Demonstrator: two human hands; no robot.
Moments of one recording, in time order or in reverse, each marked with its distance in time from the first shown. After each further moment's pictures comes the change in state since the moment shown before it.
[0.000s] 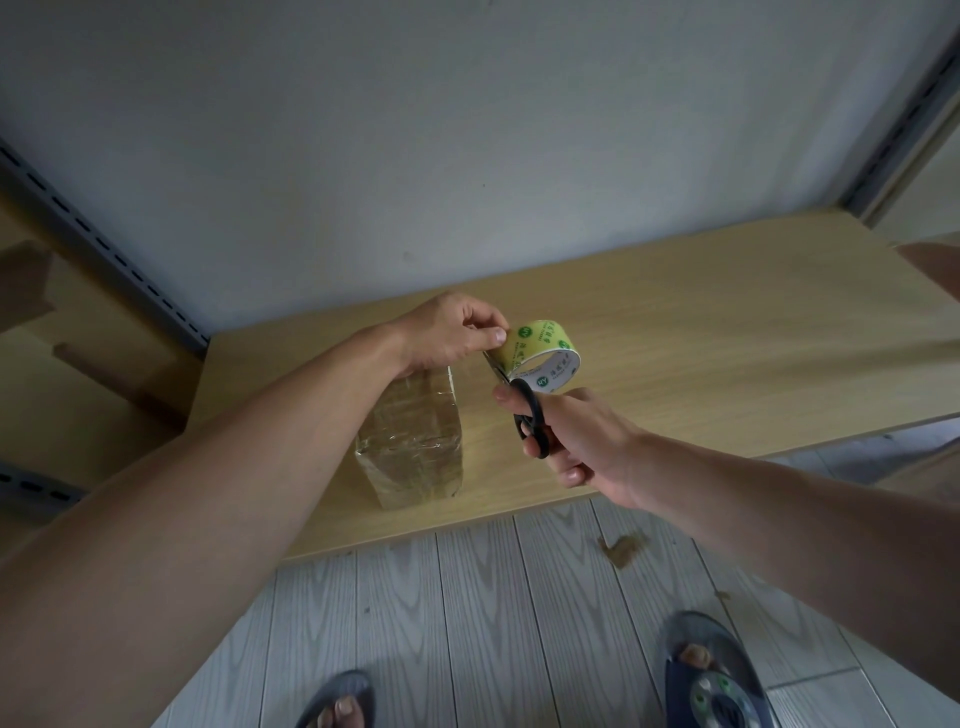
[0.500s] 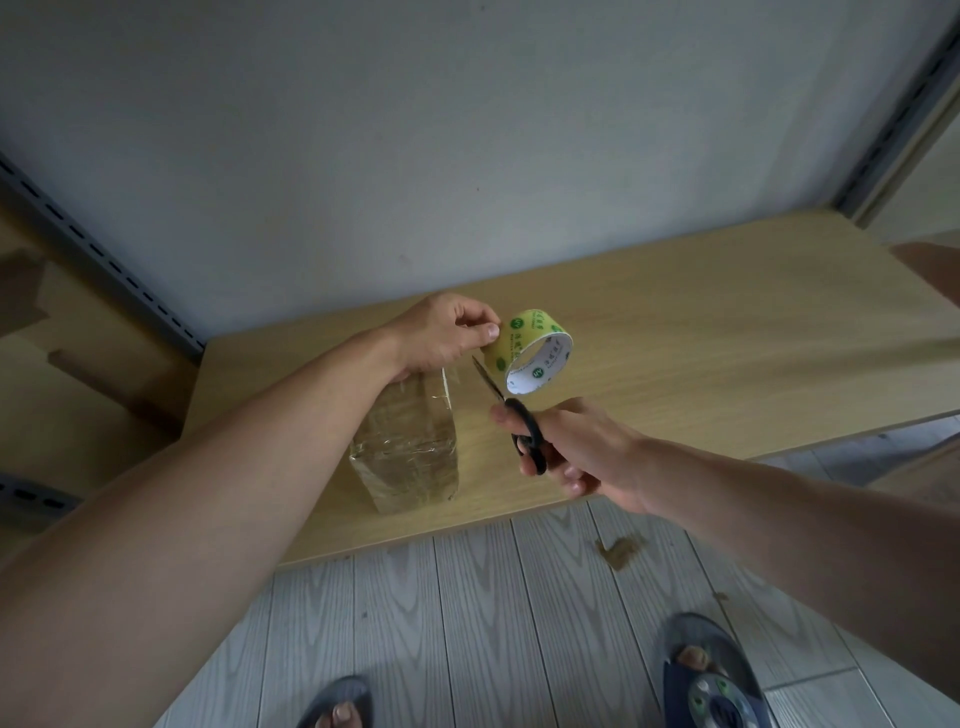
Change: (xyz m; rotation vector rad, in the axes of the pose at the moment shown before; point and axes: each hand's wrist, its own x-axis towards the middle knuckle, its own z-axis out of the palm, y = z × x) left_hand 0.004 -0.006 0.001 -0.041 0.070 0.010; right_hand -0.001 0.007 -0.008 -0.081 -0.099 0.016
